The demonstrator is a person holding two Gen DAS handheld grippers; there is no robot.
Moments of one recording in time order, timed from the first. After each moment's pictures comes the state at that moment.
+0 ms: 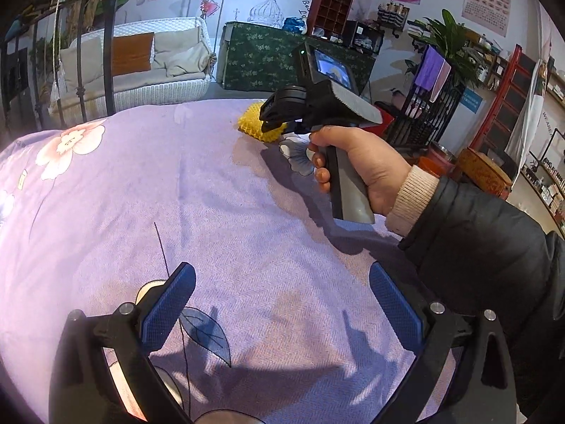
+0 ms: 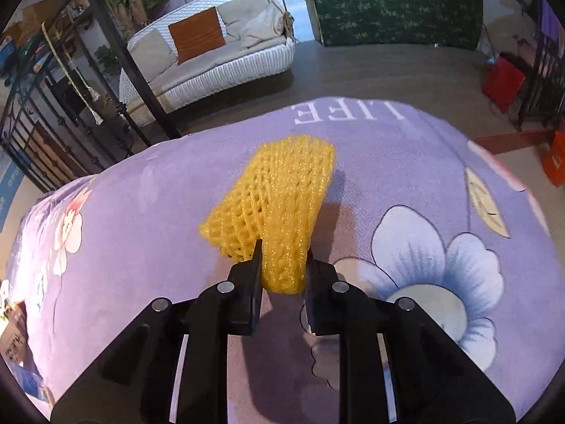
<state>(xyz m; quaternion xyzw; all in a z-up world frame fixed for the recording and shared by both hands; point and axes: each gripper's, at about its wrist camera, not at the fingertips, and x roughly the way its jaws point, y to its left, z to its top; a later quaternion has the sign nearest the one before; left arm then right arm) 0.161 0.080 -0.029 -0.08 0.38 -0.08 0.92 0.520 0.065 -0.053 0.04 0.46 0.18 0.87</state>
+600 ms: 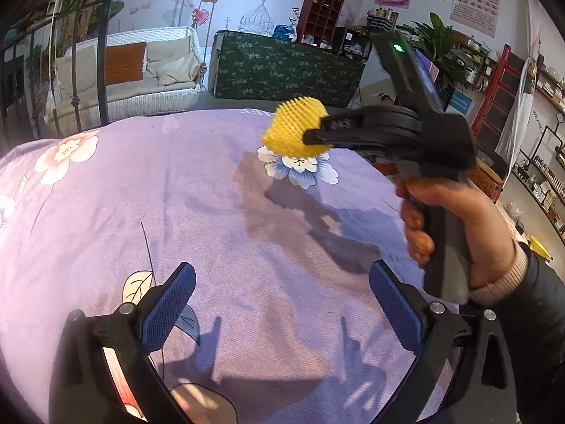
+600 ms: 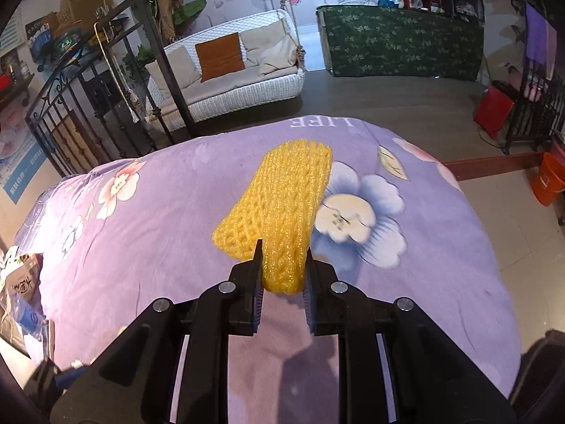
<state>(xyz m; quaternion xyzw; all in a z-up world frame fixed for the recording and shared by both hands) 0.141 0.060 -0.013 -0.08 0.36 -0.09 0.93 0.377 -0.020 0.003 0.03 0.41 0.20 0.89</state>
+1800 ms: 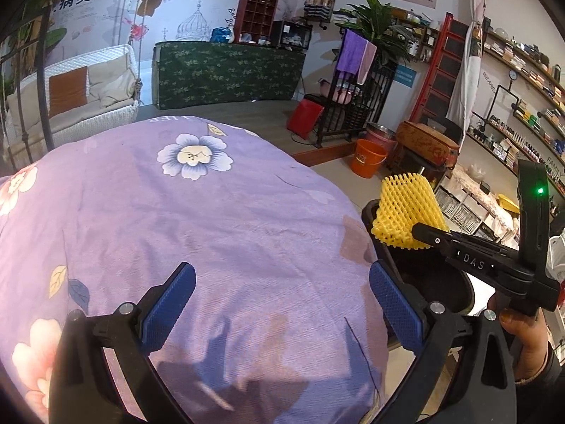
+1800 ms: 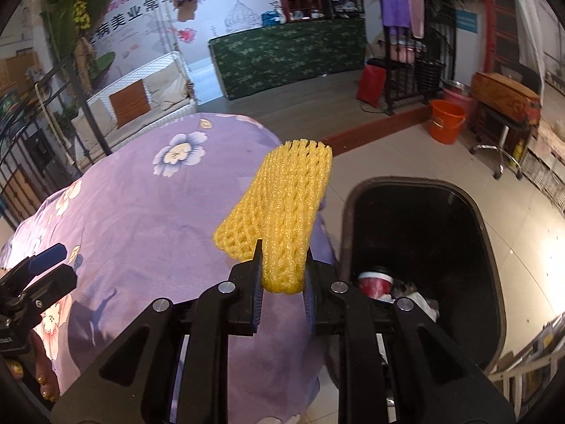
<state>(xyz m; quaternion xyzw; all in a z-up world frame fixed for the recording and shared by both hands) 0.118 -0.027 -0.011 -0.03 0.35 -0.20 0.92 0.160 -0.237 -0.020 0.10 0.37 0.01 0.92</state>
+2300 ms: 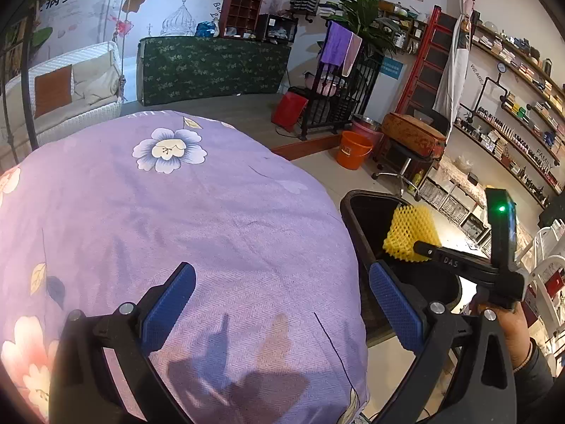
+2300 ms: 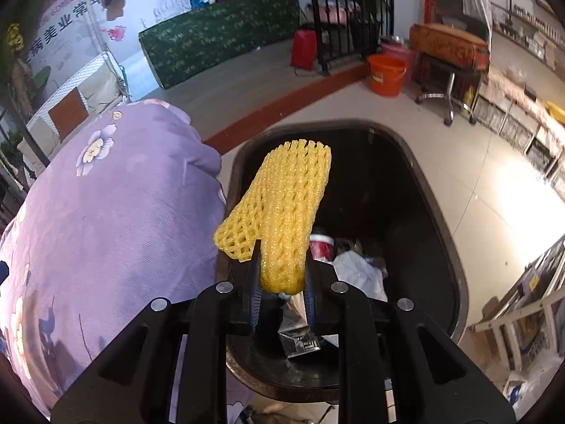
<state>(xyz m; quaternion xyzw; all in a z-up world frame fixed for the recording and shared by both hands) 0.110 -0.055 -0.017 -0.02 0.36 -0.22 0.91 0.158 -0.317 -0.077 0.16 0.43 -0.10 0.88</state>
